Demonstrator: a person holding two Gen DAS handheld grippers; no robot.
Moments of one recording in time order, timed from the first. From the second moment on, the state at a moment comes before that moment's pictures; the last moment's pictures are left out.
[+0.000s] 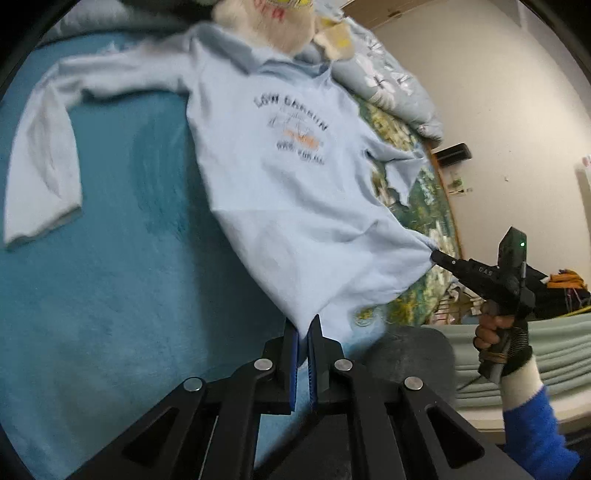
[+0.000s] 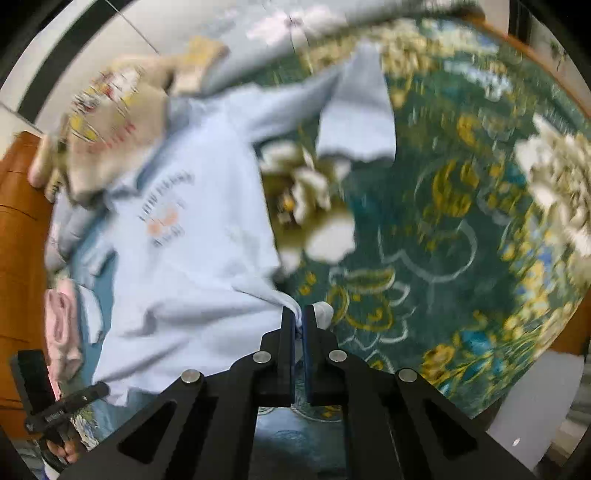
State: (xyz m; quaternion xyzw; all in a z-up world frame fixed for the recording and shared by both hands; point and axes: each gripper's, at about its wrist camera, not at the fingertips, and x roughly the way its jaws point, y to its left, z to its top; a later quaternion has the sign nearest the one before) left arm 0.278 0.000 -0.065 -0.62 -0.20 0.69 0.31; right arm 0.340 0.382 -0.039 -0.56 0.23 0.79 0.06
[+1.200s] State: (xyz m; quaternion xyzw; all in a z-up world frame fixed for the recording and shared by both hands) left arm 0.320 -0.031 -0.108 -0.68 -0.16 0.65 0.28; right arm 0.379 0.362 -0.077 -0.61 0.20 0.76 0.08
